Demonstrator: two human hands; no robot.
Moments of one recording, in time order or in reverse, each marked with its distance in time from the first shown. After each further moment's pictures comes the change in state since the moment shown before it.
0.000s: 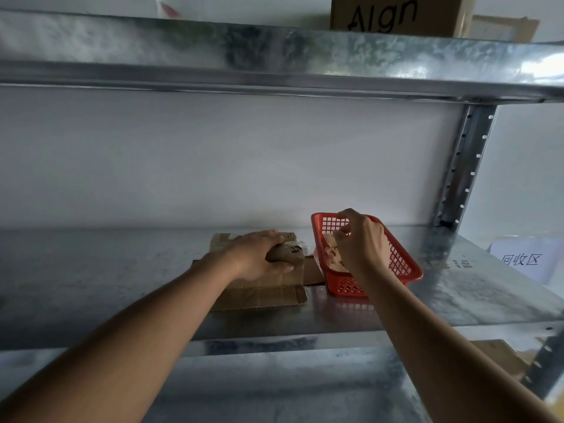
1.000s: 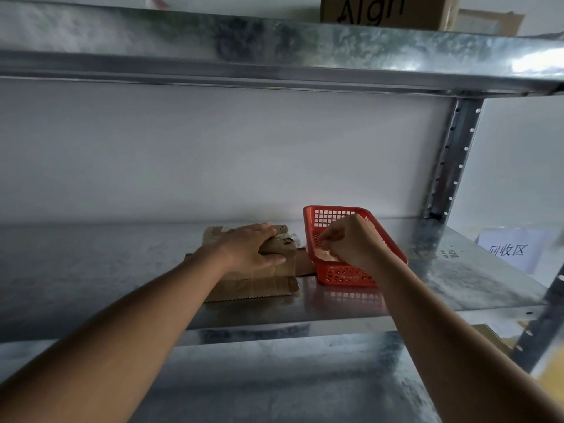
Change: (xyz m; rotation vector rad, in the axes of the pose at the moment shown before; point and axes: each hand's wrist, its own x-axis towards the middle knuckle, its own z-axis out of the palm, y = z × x) left_hand -0.004 0.001 0.003 0.066 0.007 0.012; right_hand -0.004 0.007 -0.028 0.027 -0.402 -0.077
